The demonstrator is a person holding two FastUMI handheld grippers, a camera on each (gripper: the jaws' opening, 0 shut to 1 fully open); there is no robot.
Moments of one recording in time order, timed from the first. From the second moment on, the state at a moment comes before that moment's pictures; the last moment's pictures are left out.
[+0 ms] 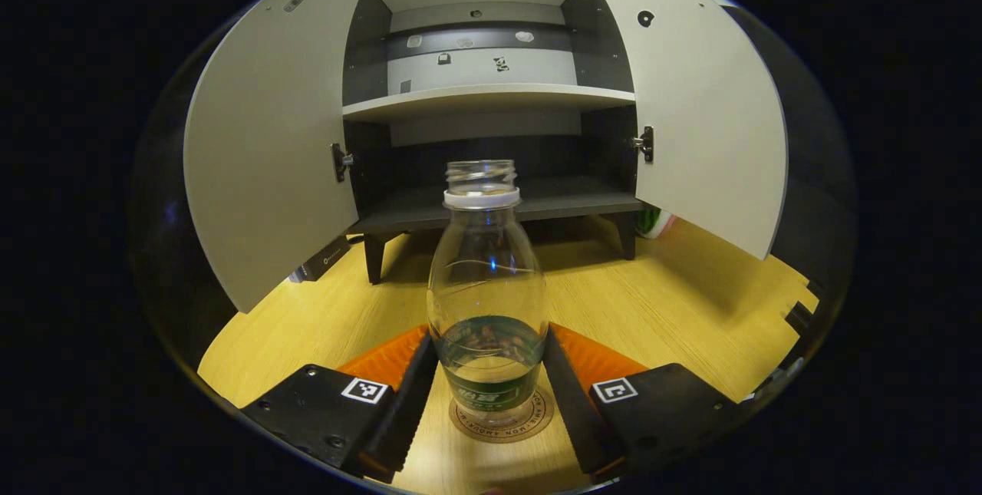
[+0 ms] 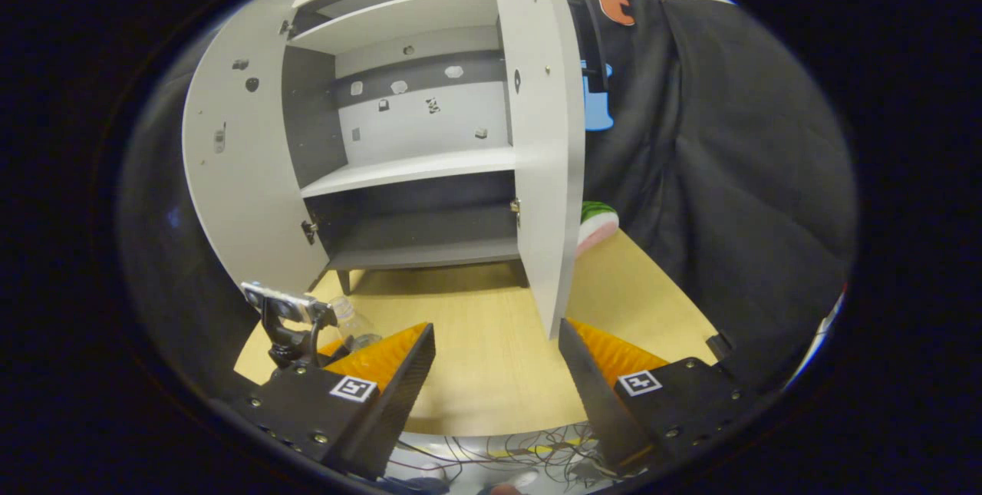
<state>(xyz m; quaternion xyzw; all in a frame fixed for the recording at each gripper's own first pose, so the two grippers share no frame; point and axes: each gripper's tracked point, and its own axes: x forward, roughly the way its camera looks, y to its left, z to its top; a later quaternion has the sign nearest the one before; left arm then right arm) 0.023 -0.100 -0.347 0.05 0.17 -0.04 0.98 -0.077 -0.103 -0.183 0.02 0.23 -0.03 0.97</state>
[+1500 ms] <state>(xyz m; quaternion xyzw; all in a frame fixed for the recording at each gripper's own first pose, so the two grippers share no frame) 0.001 -0.087 -0.190 0.04 0.09 -0.01 1.00 -0.054 -0.136 -0.085 0.03 0.13 -0.02 0.99</state>
